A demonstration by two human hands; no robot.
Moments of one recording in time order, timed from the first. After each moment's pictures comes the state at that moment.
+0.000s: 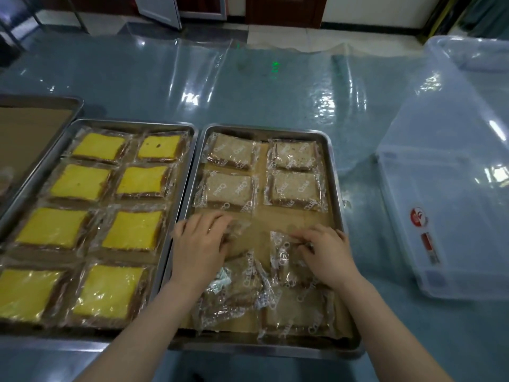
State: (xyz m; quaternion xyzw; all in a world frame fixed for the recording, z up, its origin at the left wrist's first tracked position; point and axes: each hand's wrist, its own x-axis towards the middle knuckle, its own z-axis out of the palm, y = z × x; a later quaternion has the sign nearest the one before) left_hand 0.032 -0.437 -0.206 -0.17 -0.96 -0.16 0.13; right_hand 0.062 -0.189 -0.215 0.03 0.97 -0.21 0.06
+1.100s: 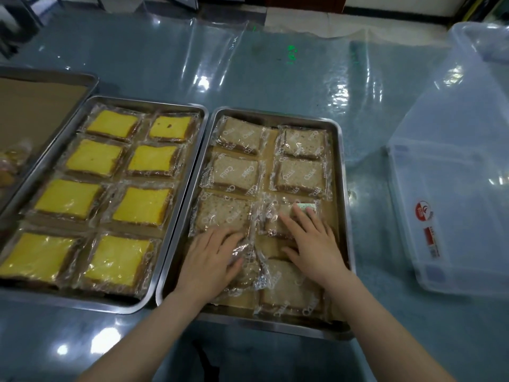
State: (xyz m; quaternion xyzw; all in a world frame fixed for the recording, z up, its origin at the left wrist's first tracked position) left_hand 0.084 -0.440 -0.243 -0.25 -0.95 -0.17 0.09; right_hand 0.069 -0.202 -0.235 -0.08 0.99 -0.10 0.11
